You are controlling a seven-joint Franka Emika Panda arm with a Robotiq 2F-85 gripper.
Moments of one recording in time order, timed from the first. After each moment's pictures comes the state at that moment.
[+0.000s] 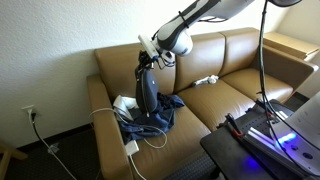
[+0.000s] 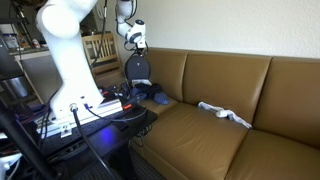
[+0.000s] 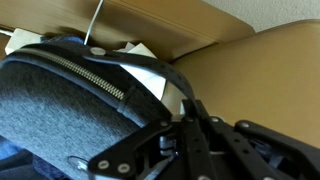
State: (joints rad) arm -0.06 0.84 0.64 -1.84 0.22 3.08 1.36
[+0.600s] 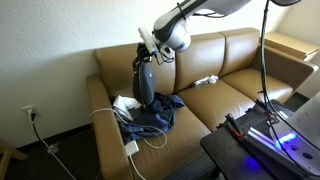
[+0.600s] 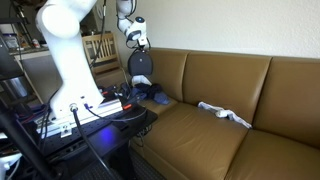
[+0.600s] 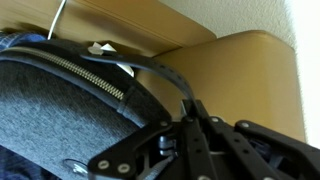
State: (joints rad) arm -0.05 0.84 0.67 -1.80 0.39 3.16 1.16
